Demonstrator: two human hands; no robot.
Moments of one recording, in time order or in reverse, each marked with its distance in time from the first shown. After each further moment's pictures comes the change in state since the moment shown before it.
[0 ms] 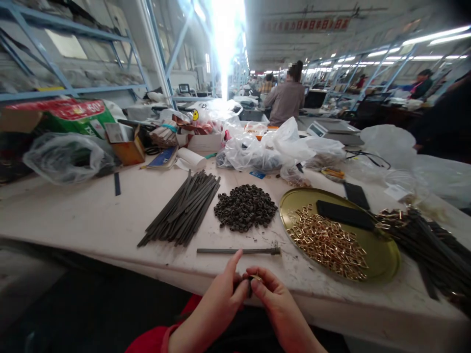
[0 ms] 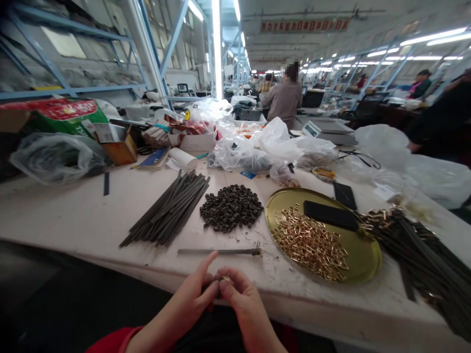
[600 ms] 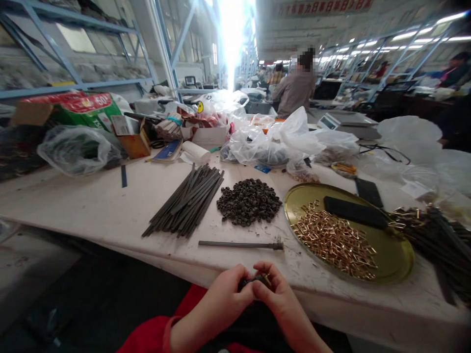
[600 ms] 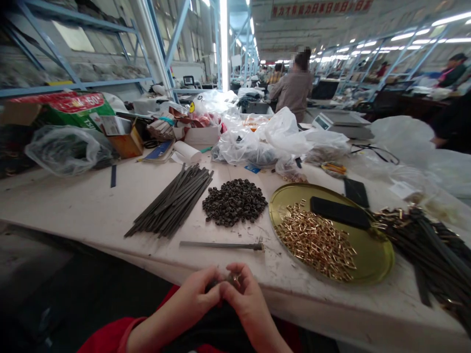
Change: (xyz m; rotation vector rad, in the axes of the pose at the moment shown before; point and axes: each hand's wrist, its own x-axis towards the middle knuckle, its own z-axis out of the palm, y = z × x) left_hand -0.004 0.009 0.010 0.133 -0.012 -0.077; right_hand -0.002 -0.004 -0.012 -0.100 0.041 0.048
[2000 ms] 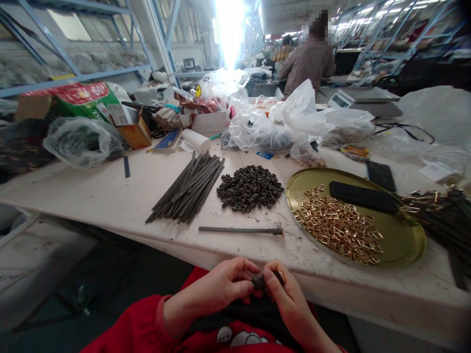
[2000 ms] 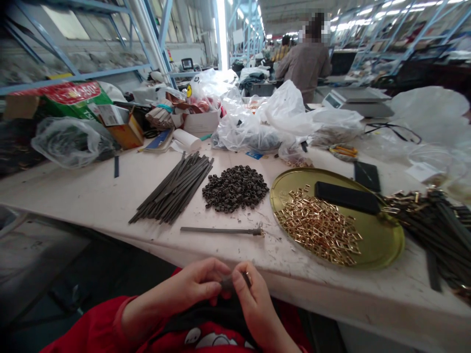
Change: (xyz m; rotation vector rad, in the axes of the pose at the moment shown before) left_hand -0.006 0.002 0.004 -0.452 -0.307 -0.081; right_hand -0.020 0.012 -0.030 -0.522 -0.043 -0.264
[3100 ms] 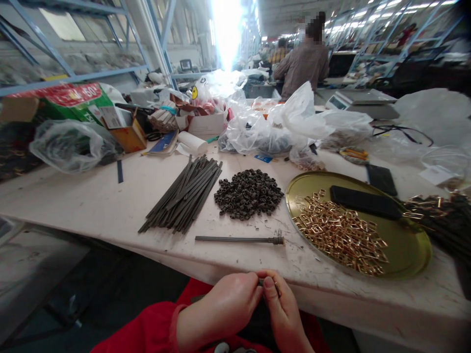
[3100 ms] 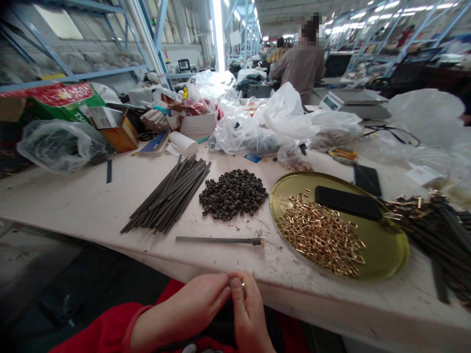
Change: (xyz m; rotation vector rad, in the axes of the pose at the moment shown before) left_hand 0.015 0.017 0.005 1.029 0.034 0.113; right_hand 0.010 0.016 0.017 -0.131 0.243 -0.145
